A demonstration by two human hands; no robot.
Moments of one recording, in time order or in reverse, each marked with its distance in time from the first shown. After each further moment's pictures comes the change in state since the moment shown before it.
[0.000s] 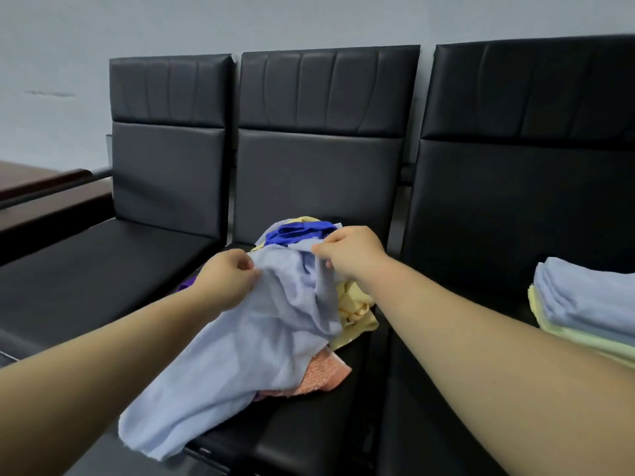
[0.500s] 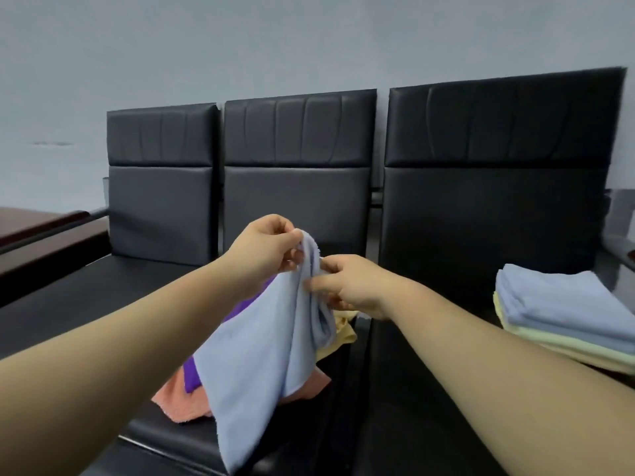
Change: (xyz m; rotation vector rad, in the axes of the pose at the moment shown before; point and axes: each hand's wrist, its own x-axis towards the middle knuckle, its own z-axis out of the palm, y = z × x) left_hand -0.060 0.146 0.005 -0.529 -0.213 0.219; right_hand -0.073 0.014 -0.069 0.268 -0.370 -0.069
